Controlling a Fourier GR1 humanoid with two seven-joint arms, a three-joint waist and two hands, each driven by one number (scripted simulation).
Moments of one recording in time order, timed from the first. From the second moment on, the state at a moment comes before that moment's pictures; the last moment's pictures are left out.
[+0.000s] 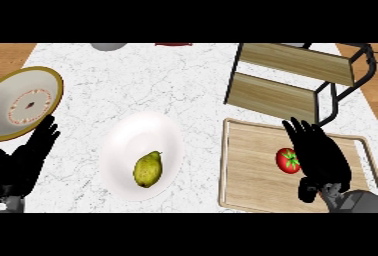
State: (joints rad) left arm 0.03 0.44 0.03 -1.40 0.24 0.04 0.06; right arm -0.20 -0.62 0.53 -1.71 0.81 0.31 0.71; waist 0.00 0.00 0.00
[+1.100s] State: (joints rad) left arm 0.02 0.36 0.11 -1.42 0.14 -0.02 0.09; right arm -0.19 -0.44 0.35 -1.41 1.02 0.23 0.38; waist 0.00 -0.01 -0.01
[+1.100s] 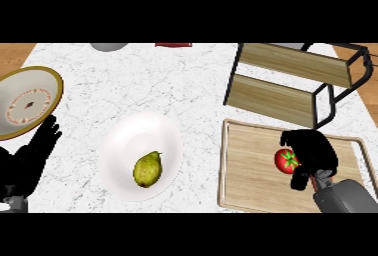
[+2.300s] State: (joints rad) left arm 0.02 0.33 0.15 -1.43 0.10 -0.05 0.10; right arm -0.25 -0.14 0.36 -1.68 1.12 0.25 0.52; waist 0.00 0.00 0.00
